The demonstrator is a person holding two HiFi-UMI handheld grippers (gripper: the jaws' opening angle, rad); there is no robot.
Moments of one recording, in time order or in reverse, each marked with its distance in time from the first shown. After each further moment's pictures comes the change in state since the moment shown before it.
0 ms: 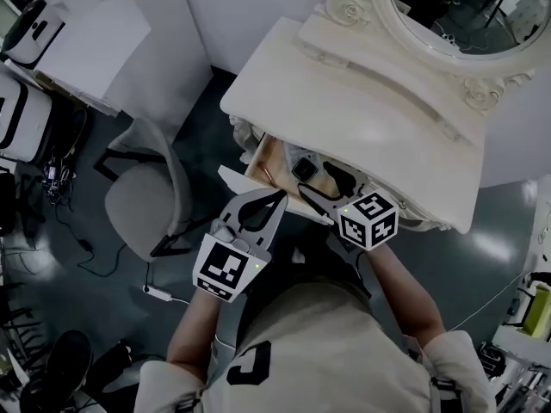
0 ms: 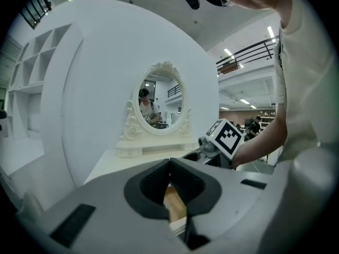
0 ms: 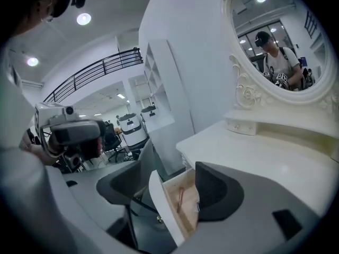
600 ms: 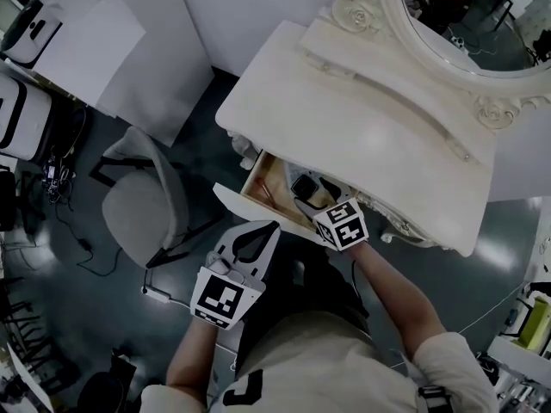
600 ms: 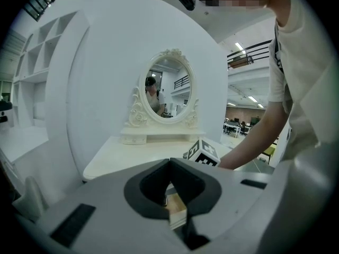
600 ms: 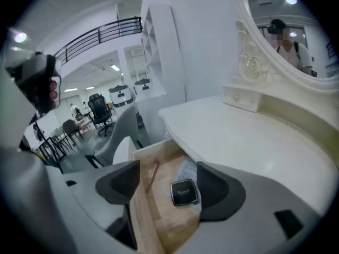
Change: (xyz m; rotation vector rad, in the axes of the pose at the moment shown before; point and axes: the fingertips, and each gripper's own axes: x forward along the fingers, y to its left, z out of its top) left arm 0.021 0.013 -0.032 -0.068 0.100 0.052; right arm 0.077 -0.076 -0.091 -0.102 0.250 -0.079
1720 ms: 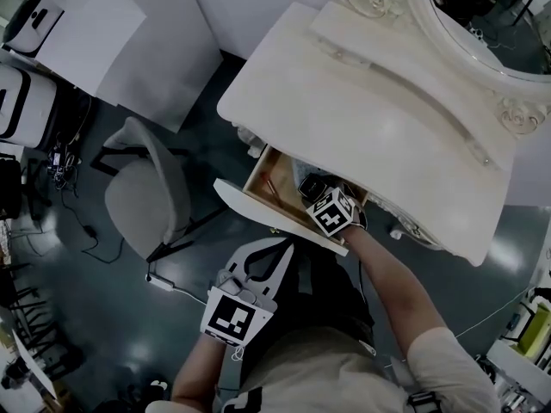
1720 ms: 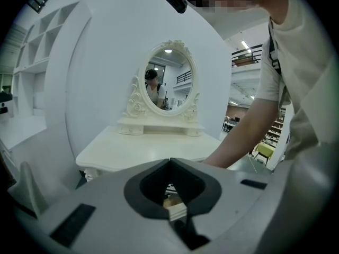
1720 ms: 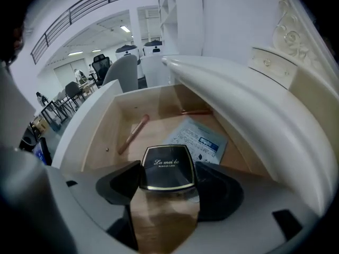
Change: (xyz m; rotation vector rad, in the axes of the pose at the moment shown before) left arm 0.022 -0.022 -0.023 -0.075 0.051 -0.003; right arm 0.084 -0.027 -0.090 -0.209 0.331 0.013
